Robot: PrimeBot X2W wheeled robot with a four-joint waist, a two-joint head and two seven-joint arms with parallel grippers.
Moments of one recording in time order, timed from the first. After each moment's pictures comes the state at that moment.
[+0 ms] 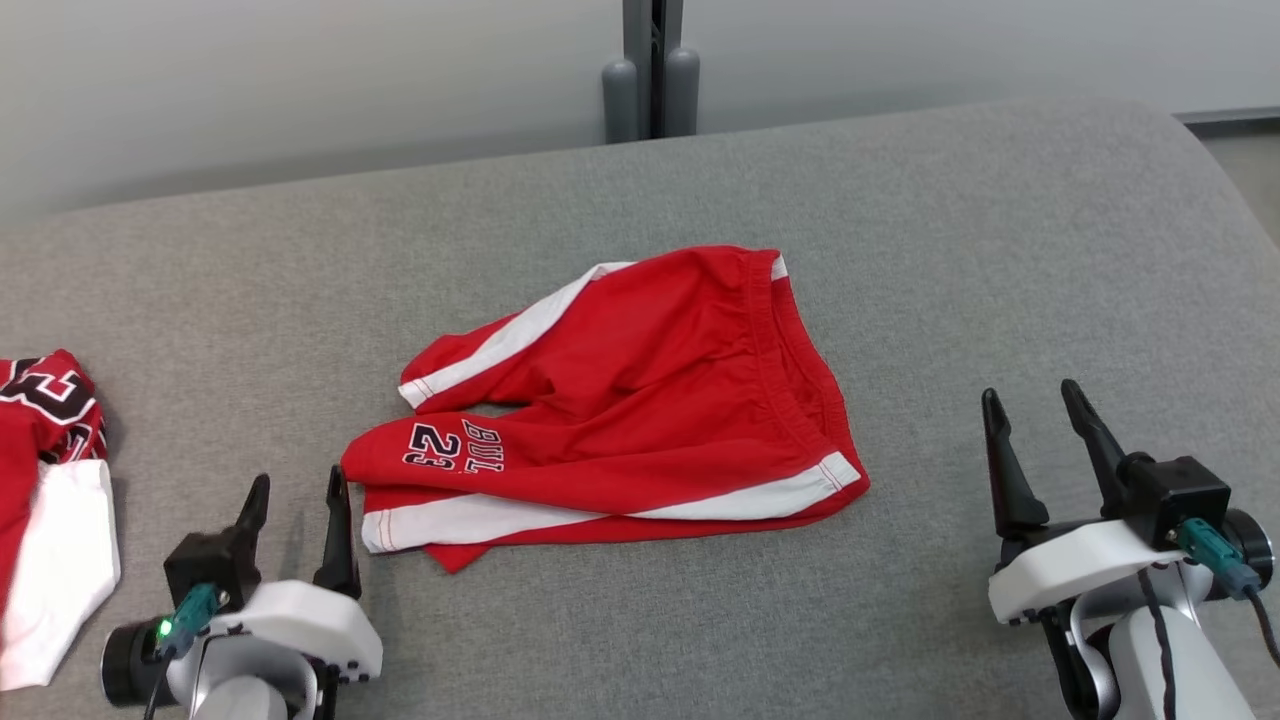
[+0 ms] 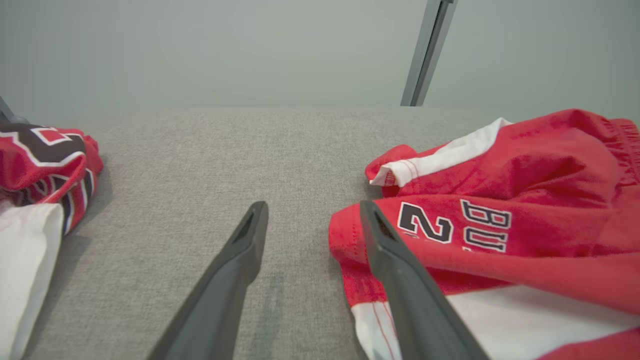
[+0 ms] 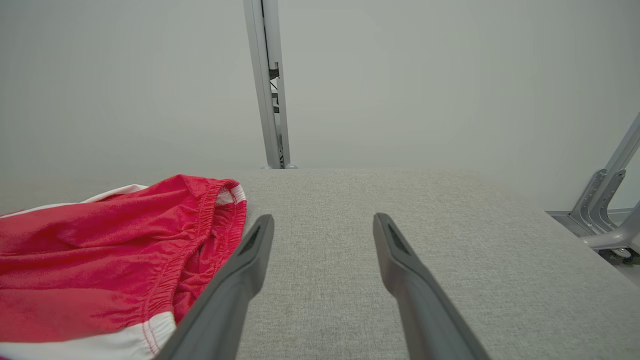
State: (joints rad) left arm -0.27 0.06 0.02 0.61 -0.16 0.02 -0.26; right arm -0.27 -0.05 -0.01 0.41 0.09 0.13 -0.26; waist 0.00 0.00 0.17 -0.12
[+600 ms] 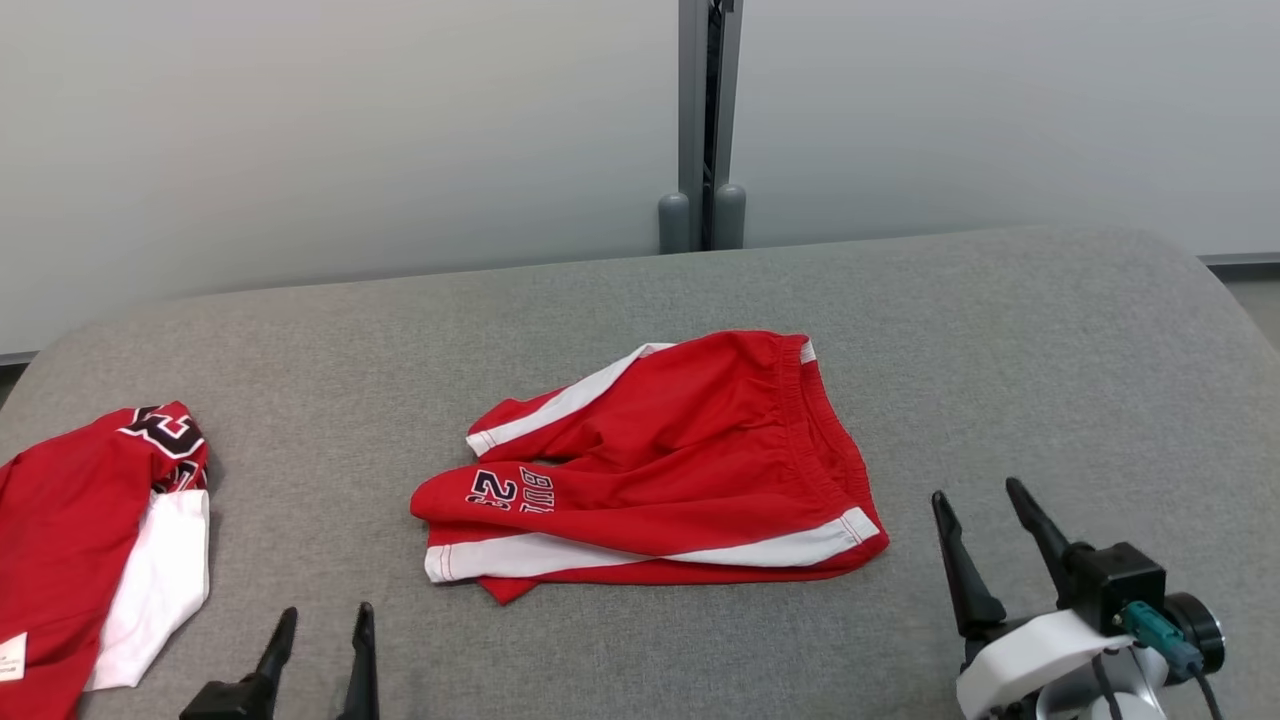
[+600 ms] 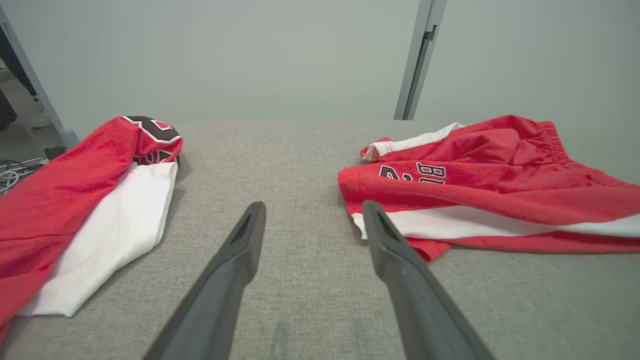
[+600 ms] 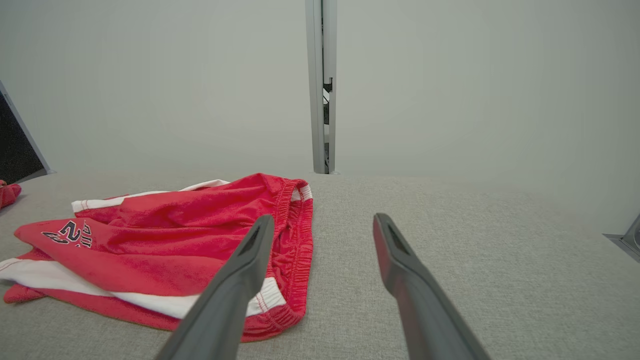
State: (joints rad) left arm 0.06 0.05 0.05 0.38 -0.13 -0.05 -0.26; right arm -0.15 -0.05 0.08 0.41 0.10 0.13 -0.26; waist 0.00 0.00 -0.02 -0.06
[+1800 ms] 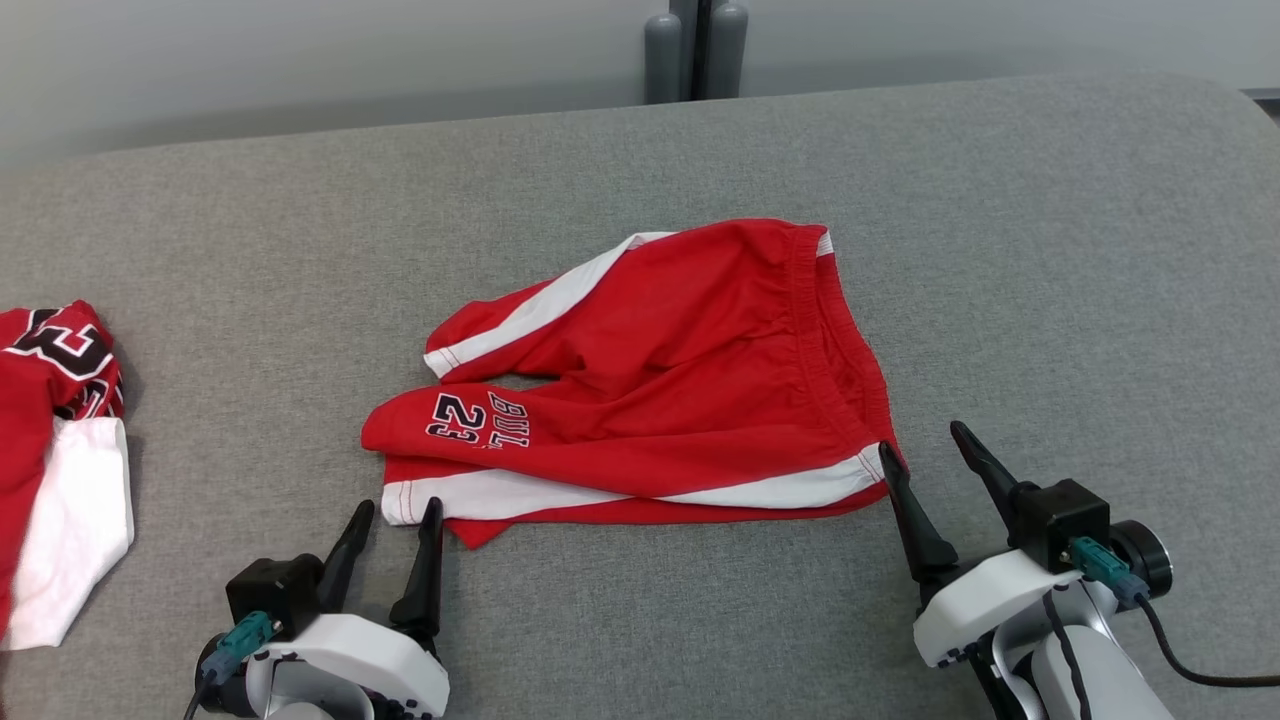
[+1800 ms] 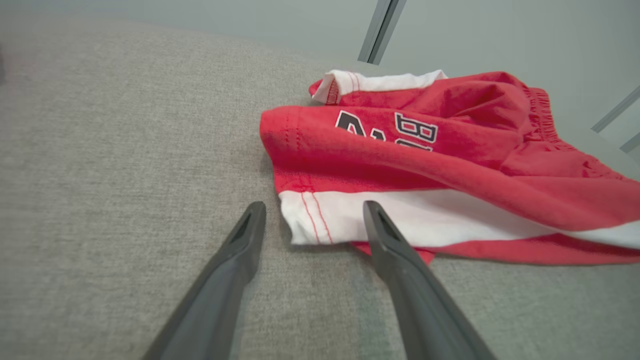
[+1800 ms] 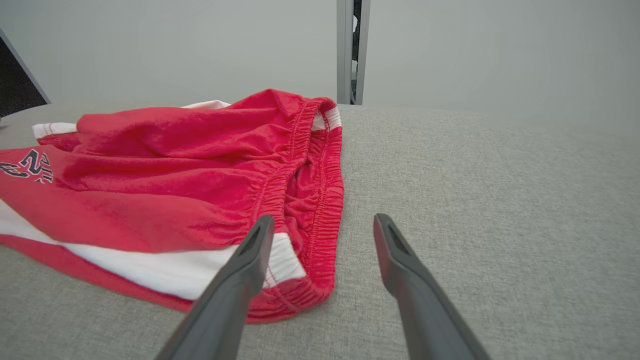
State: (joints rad) left arm -0.17 0.05 -0.10 0.56 -0.33 -0.12 -0.26; right arm -0.27 -0.05 0.18 0.49 0.11 0.13 -0.26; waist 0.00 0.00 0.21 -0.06
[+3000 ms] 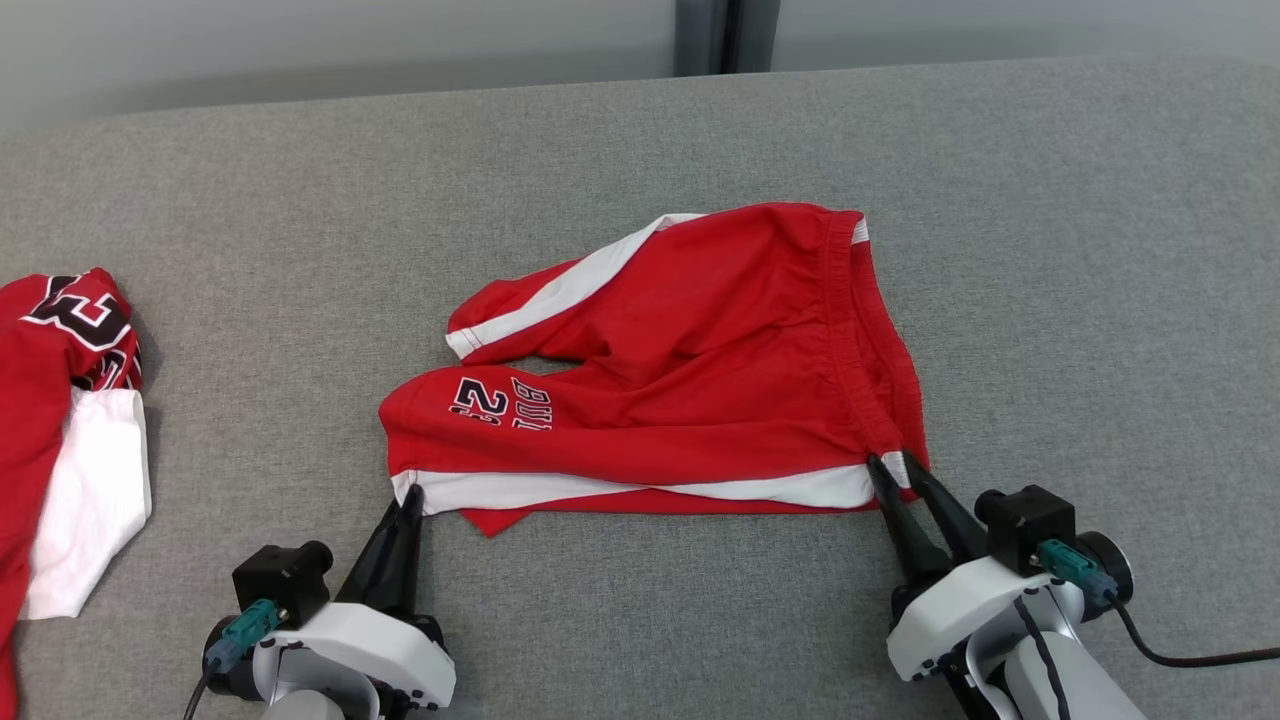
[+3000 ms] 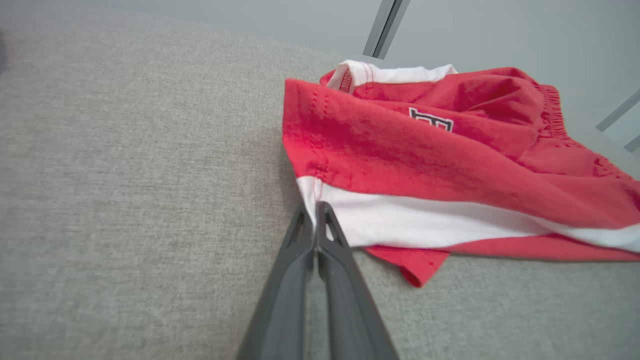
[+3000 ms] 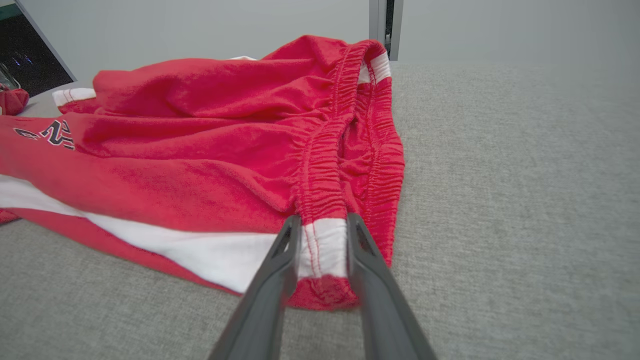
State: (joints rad) left arm -0.19 0.05 -0.12 0.55 -0.33 -0.13 -0.26; right arm -0.30 -0.05 0.26 0.56 0.18 0.13 -0.26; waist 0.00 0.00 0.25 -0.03
